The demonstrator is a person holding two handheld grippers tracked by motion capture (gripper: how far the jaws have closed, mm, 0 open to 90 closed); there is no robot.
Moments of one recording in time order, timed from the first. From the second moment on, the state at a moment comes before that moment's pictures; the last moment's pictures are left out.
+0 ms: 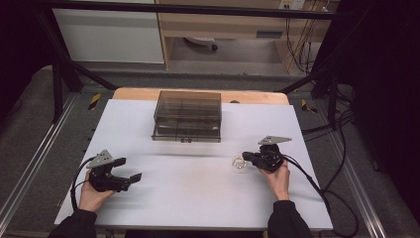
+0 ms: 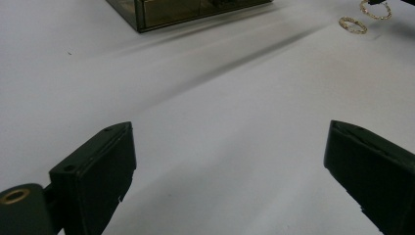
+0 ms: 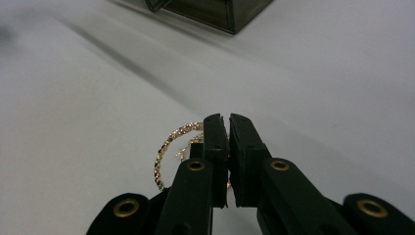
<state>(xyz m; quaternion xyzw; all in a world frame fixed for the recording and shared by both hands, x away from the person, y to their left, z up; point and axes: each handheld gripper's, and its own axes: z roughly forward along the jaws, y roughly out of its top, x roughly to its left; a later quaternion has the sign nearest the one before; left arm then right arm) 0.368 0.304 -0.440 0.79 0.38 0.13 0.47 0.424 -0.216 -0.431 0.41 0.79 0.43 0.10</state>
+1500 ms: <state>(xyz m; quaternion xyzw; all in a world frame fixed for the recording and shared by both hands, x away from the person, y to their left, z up) 0.368 0.304 -0.440 0.79 0.37 0.13 0.47 0.419 -0.141 -0.359 0.36 0.79 0.48 0.12</state>
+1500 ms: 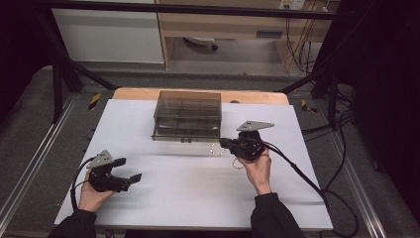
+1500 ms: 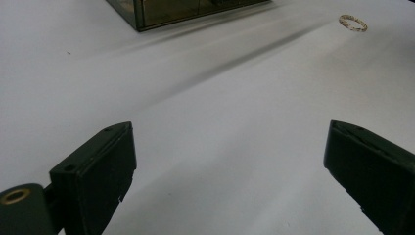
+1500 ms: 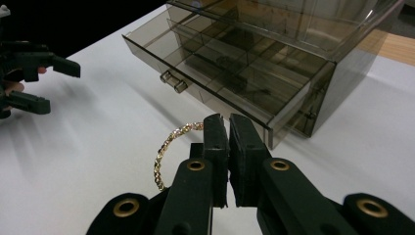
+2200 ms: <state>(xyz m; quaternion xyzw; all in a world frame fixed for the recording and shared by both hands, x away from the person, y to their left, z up) 0.368 0.305 -0.440 0.79 0.37 0.13 0.47 0.450 -0.088 -0.352 0.37 0.79 0.48 0.12</state>
